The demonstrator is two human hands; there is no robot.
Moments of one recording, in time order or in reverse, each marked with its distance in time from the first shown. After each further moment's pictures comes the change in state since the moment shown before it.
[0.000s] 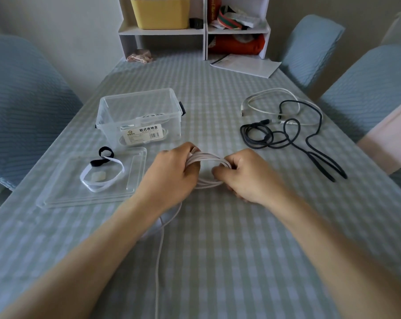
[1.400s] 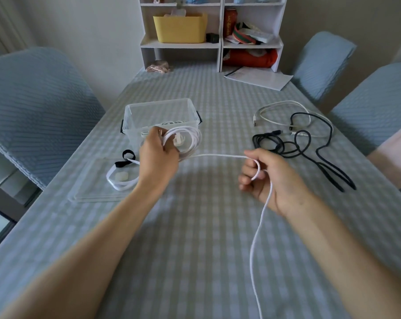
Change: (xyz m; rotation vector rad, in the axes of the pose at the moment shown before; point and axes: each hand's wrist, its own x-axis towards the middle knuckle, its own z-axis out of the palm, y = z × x) left_hand 0.020 -0.032 -0.022 -0.269 0.395 -0.339; right_hand -0.007 -0.009 -0.008 1.145 -0.100 0.300
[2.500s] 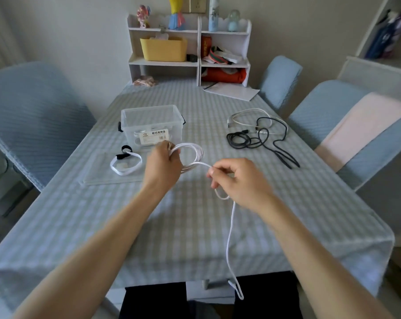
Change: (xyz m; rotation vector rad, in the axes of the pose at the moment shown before) left_hand -0.058 0.018 -0.008 0.063 -0.175 0.004; right_hand -0.073 0.030 0.005 -1.087 0.084 -0.615
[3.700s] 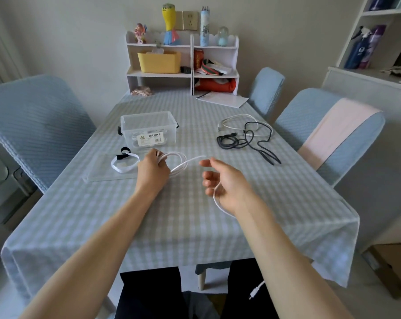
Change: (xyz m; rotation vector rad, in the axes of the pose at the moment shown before) left_hand -0.026 -0.015 -0.006 0.089 0.081 0.046; right_hand -0.028 -0.021 0.012 1.066 0.046 0.593
